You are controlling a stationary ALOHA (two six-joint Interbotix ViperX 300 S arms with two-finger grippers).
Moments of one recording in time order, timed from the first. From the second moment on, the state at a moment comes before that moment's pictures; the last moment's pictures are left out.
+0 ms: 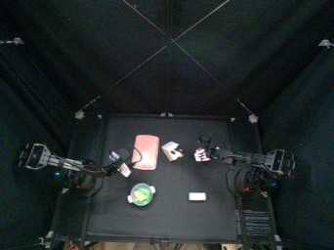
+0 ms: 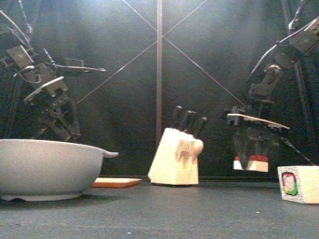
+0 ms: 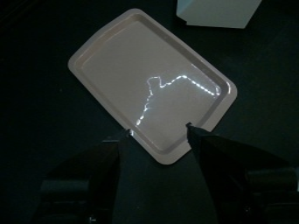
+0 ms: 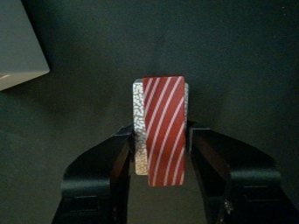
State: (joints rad) left arm -0.07 -0.44 1.07 1.12 0.65 -1.62; right arm -0.44 -0.22 0.88 -0.29 0.54 1.08
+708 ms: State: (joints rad) left arm -0.08 -0.55 1.11 1.14 0.69 -1.67; right arm -0.35 -0.42 0.61 -0.39 0.56 1.08
